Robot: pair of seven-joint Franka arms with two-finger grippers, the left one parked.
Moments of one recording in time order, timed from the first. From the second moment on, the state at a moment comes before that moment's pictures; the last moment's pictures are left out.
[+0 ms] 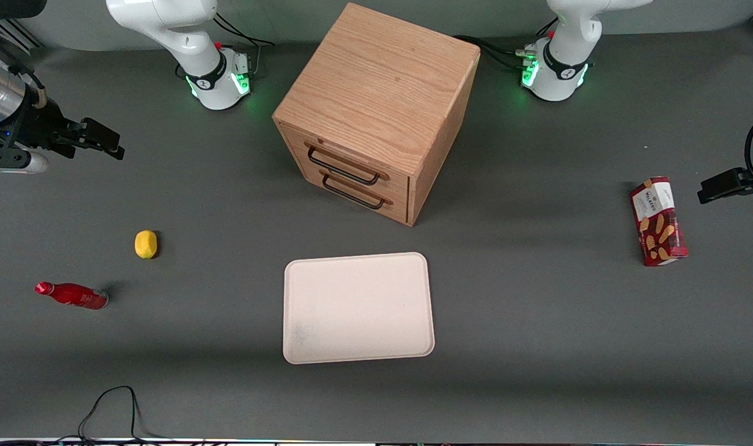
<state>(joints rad) 0.07 -0.13 -0.01 -1.72 0.02 1.51 0.15</state>
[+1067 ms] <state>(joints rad) 0.06 0.14 -0.29 -1.68 0.02 1.75 -0.32</state>
